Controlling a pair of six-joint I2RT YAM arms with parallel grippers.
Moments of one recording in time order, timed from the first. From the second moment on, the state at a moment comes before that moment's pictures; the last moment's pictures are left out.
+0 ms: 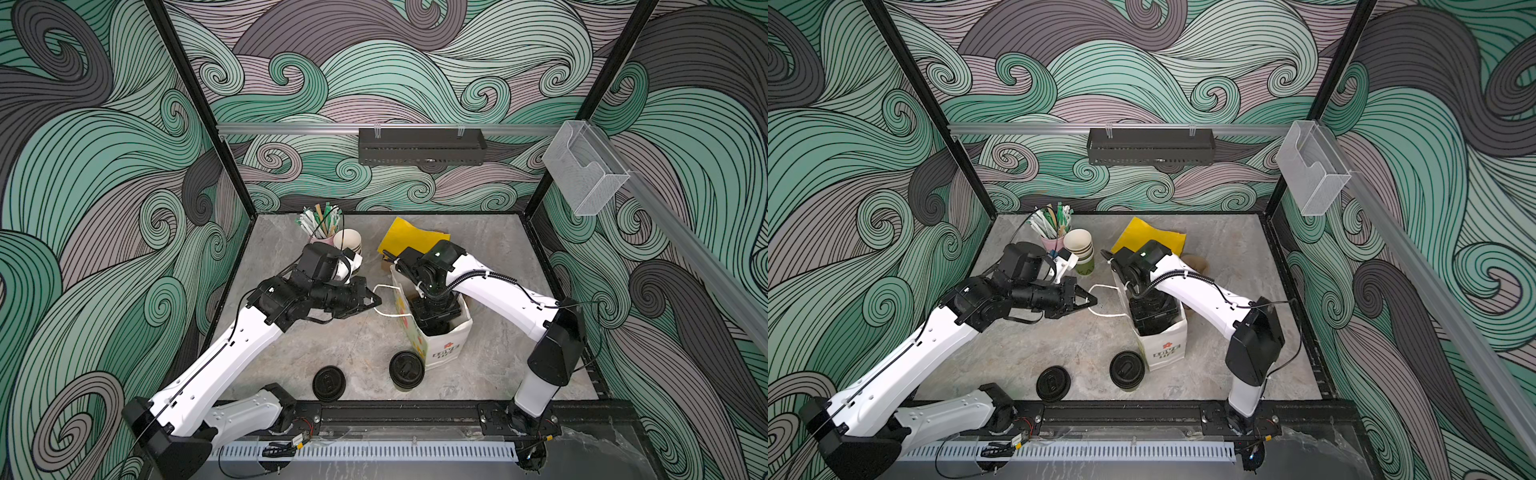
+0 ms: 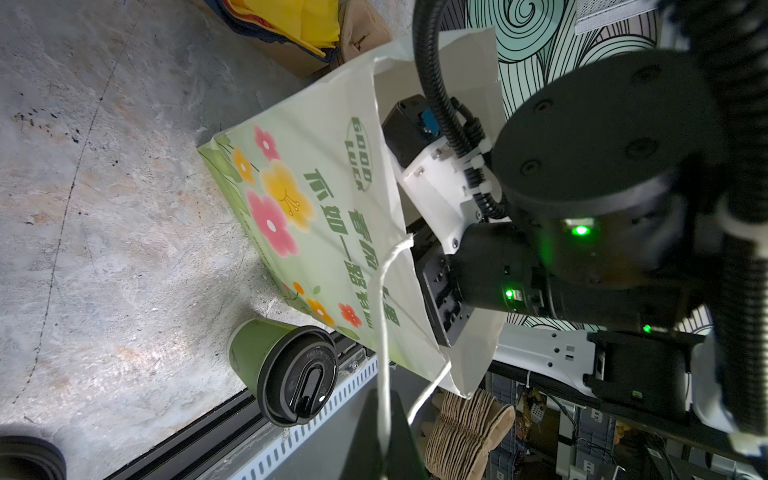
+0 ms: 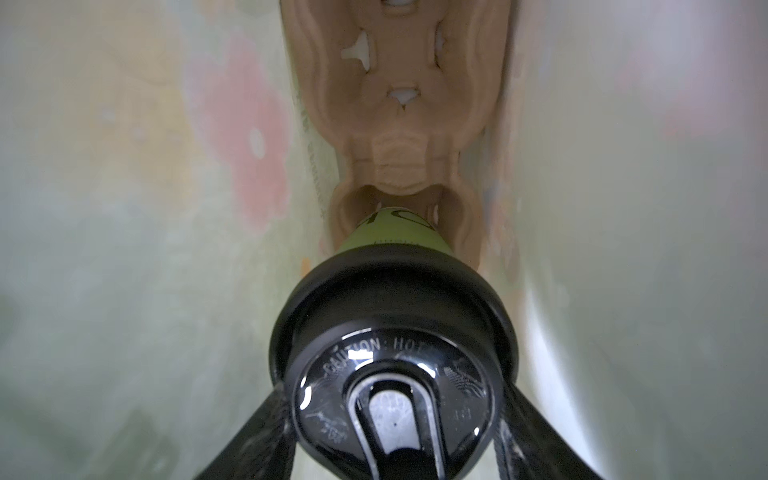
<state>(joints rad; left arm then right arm) -0.61 1.09 1.19 -0.84 0.53 -0.85 0.84 1.76 1.65 -1.57 -0.02 0.50</state>
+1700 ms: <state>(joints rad) -0.61 1.09 1.19 -0.85 0.53 -0.84 0.84 1.69 1.44 -1.38 -0.02 0.53</state>
